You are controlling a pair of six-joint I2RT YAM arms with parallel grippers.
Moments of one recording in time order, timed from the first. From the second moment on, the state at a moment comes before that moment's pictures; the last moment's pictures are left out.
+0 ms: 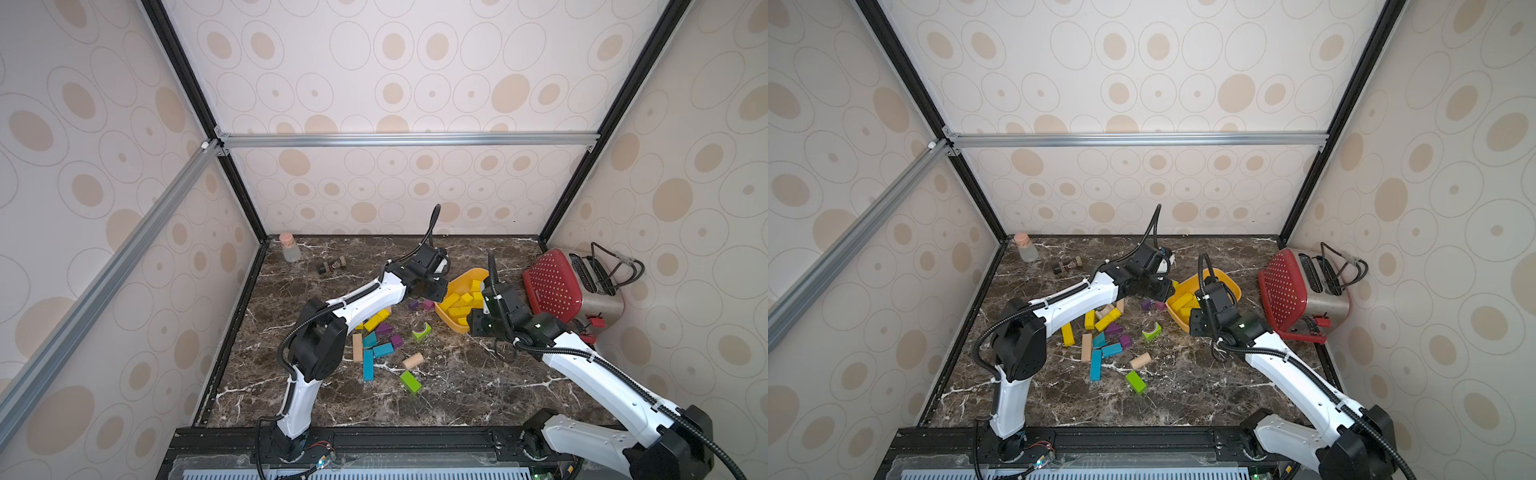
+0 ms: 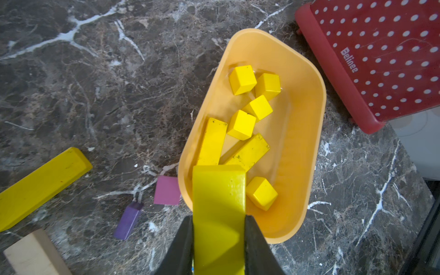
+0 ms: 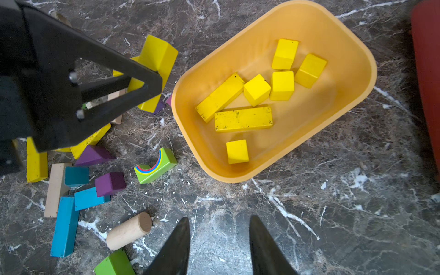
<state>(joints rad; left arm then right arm) -0.78 2.06 1.78 -0.56 0.11 -0.31 0.52 1.09 0.89 -0.68 0.17 0.49</state>
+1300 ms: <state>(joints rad) -0.82 2.32 2.06 -0.62 0.16 -0.27 0.51 1.04 0.86 -0.70 0.19 0.52</state>
